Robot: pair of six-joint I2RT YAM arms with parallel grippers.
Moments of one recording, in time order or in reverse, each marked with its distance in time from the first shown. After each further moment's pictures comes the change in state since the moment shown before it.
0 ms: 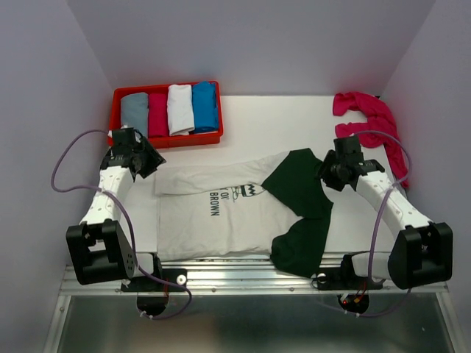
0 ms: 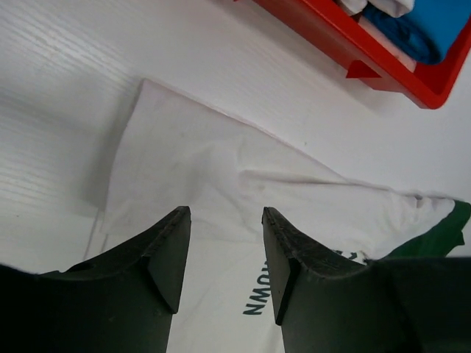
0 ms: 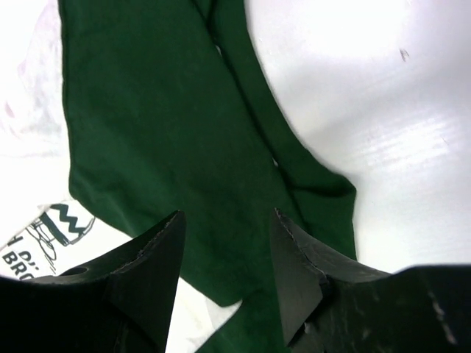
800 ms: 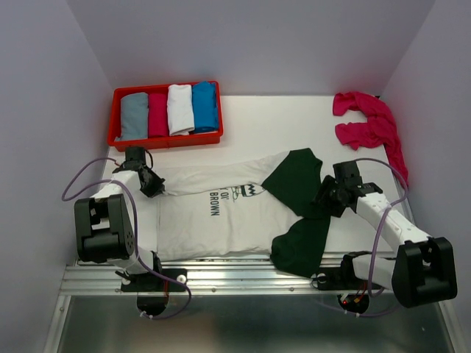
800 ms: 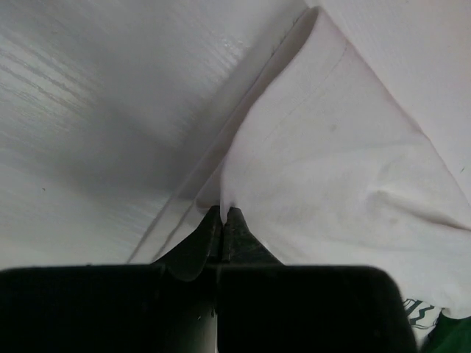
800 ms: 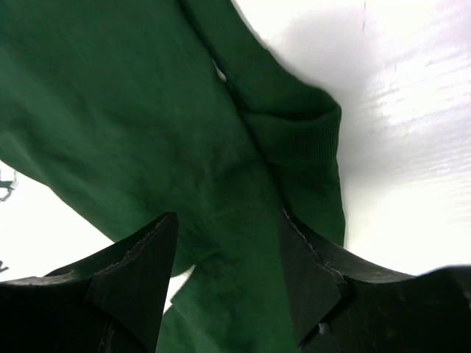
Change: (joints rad) left arm 0.000 0.169 -0.198 0.078 -0.121 -0.106; right arm 0.000 -0.079 -0.231 0.041 -0.109 0.032
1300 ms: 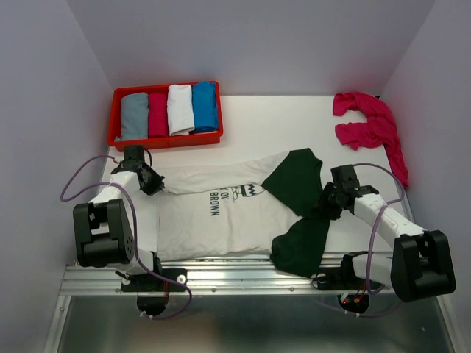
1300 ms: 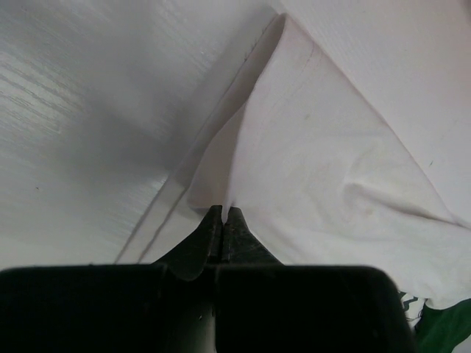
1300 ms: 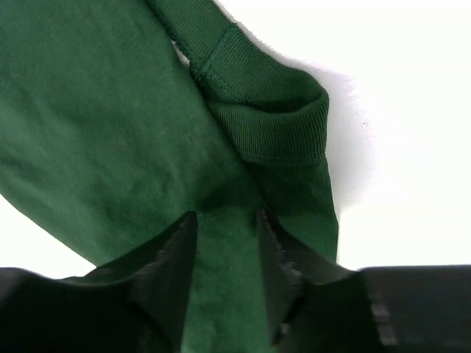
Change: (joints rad) left arm 0.000 -0.035 0.005 0.010 0.013 -0.004; right arm 0.000 0.033 -0.071 0.040 -0.027 0.020
